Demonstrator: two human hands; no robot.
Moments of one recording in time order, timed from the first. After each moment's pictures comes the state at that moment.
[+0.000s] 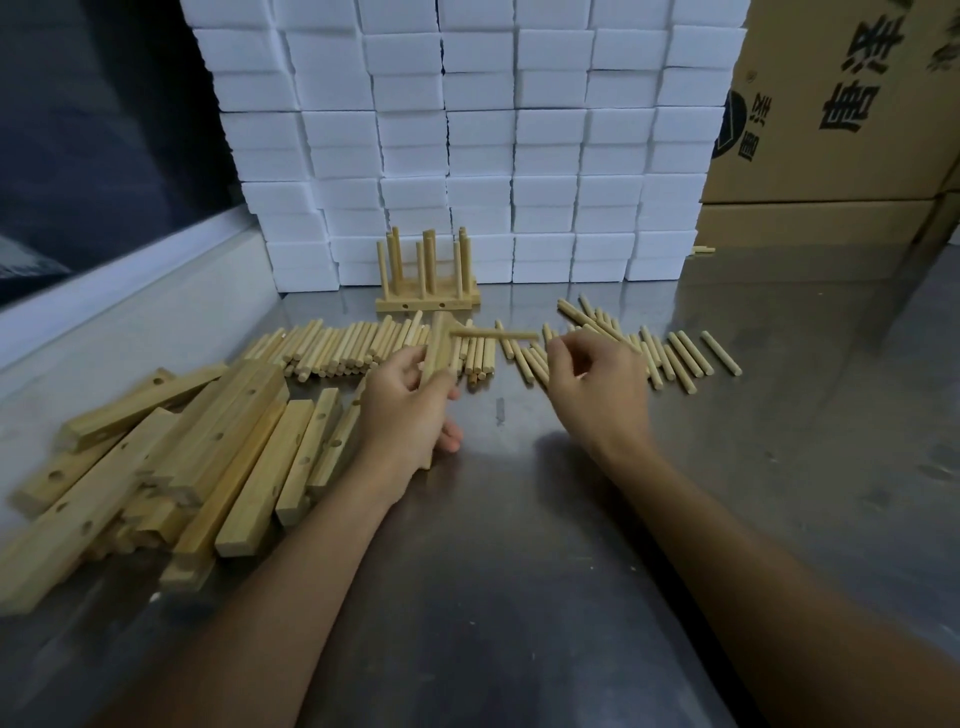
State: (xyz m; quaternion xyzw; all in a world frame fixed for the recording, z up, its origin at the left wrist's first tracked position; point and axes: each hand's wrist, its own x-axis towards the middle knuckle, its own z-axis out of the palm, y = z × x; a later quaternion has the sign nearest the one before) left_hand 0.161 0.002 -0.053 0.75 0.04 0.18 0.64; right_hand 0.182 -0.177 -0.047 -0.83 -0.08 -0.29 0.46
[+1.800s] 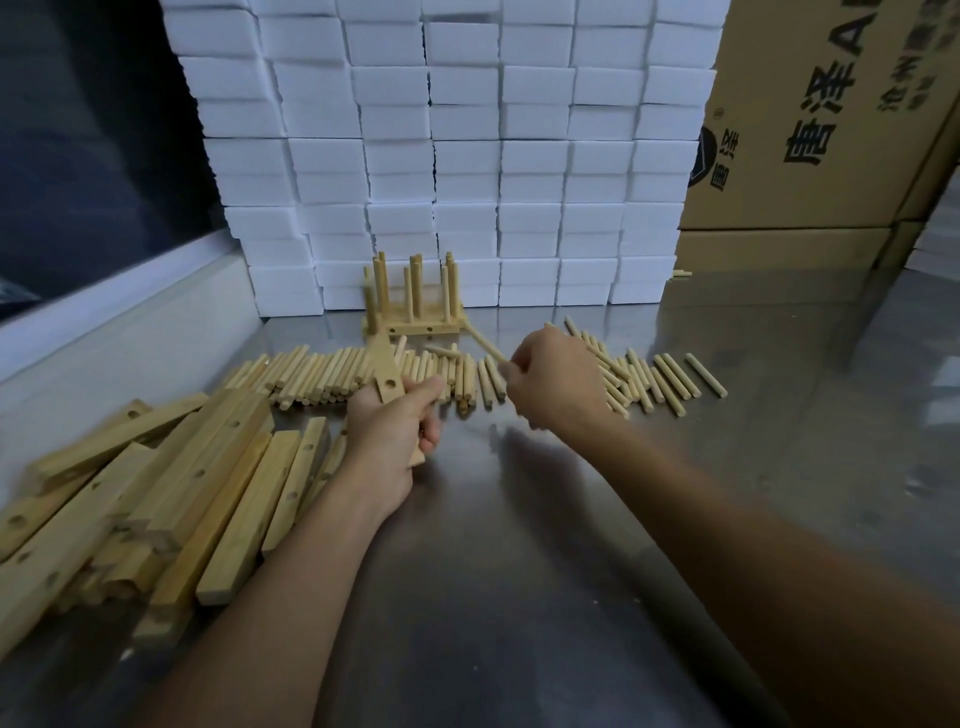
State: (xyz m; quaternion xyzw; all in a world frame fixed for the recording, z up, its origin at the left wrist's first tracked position) left_hand 0.180 0.005 -0.048 0.59 0.09 0.12 0.80; right_hand 0.219 -0.151 -0.017 -0.94 -0.05 -0.18 0.27
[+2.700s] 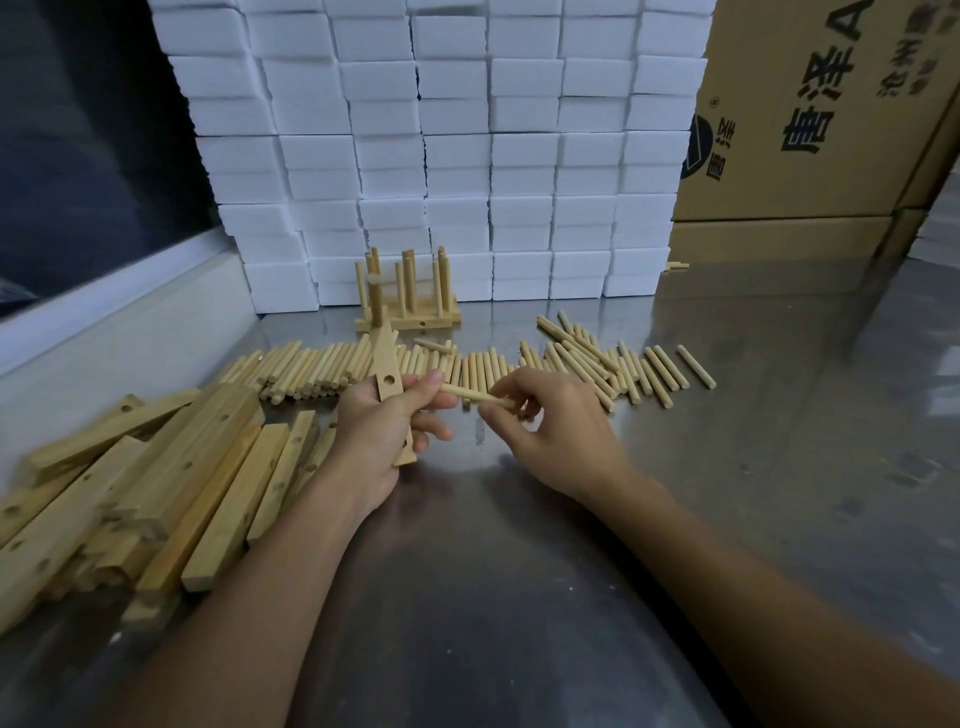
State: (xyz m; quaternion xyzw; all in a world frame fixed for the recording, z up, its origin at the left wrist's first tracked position) left_hand 0.173 0.003 -0.048 0.64 0.04 0.10 0.76; right_hand 0.168 -0.178 -0.048 -0.88 -0.23 -0.24 0.35
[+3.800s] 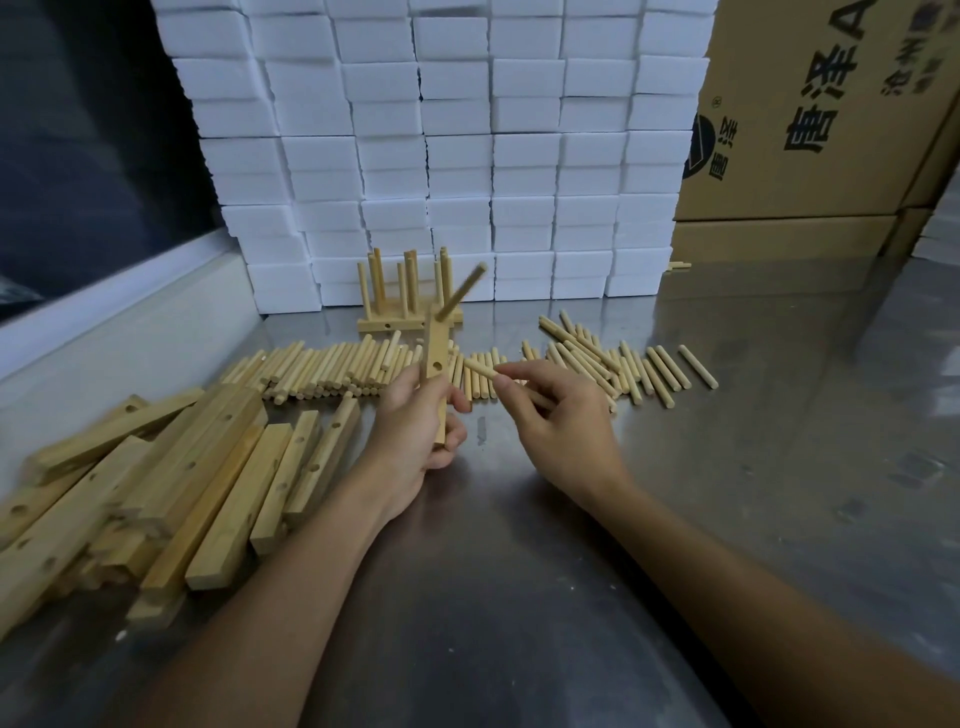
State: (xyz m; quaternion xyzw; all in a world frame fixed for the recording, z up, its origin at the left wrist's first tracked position) left_hand 0.170 -0.016 -0.047 0.65 0.00 0.06 0.76; right_hand 0.167 -0.172 -0.053 -0.79 -0.19 -0.27 0.52
